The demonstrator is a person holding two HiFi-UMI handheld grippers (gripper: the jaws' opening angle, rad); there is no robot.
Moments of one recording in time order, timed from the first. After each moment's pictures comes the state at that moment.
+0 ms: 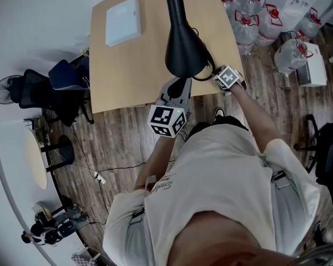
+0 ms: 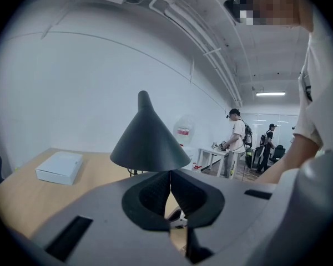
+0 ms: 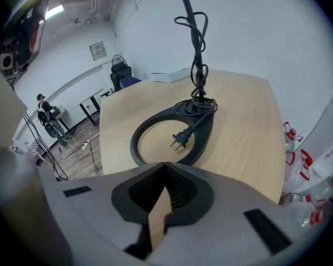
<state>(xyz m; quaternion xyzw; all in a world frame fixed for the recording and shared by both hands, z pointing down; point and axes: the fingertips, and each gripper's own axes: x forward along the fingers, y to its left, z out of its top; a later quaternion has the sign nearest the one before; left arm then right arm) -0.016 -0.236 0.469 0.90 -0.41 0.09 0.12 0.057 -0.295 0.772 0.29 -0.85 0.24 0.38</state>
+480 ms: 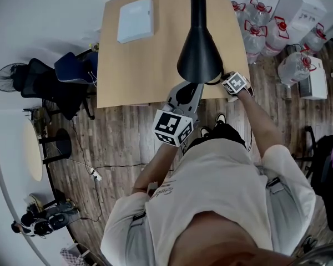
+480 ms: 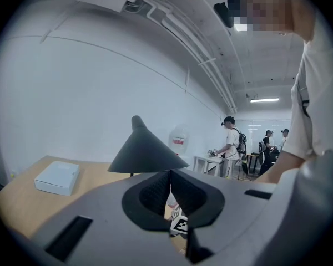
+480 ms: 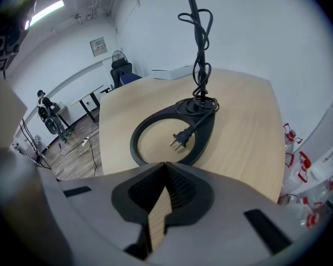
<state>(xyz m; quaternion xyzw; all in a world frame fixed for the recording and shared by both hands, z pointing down) -0.019 -0.213 0.406 0.91 -0.39 0.05 0.10 0.058 -0.294 0.775 0.28 -0.84 0.23 0.40</state>
